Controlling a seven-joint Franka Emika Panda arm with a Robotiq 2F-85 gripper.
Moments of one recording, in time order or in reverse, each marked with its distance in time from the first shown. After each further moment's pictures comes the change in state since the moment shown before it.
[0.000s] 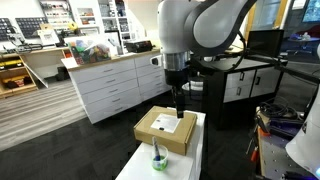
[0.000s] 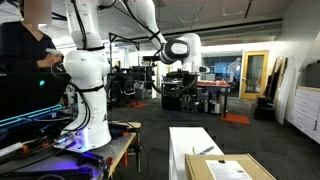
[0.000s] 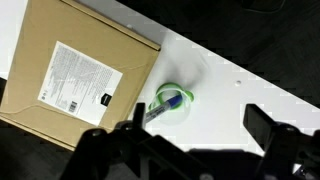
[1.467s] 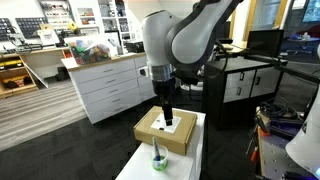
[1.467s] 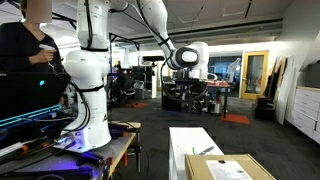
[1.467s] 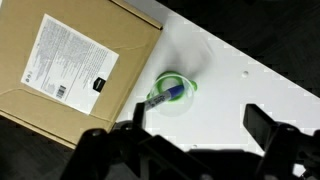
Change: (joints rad) arm -0.005 0.186 0.023 0.138 -0.023 0.027 0.002
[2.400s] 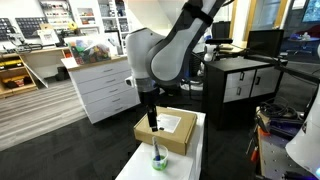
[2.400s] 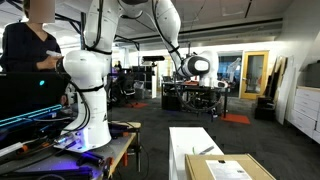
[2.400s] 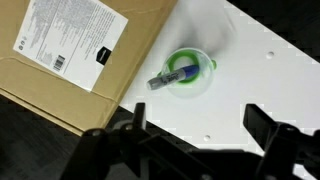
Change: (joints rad) arm -0.007 0.219 0.008 0.190 -0.076 0.033 0.031
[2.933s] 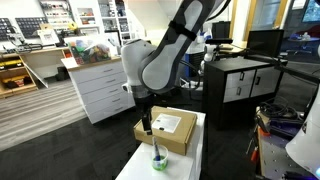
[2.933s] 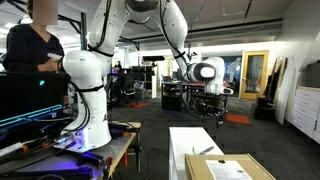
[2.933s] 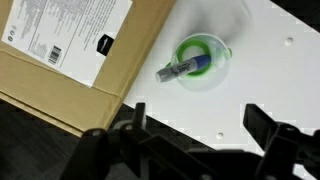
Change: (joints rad) arm -0.010 0.122 -0.007 0.101 0.000 0.017 0.009
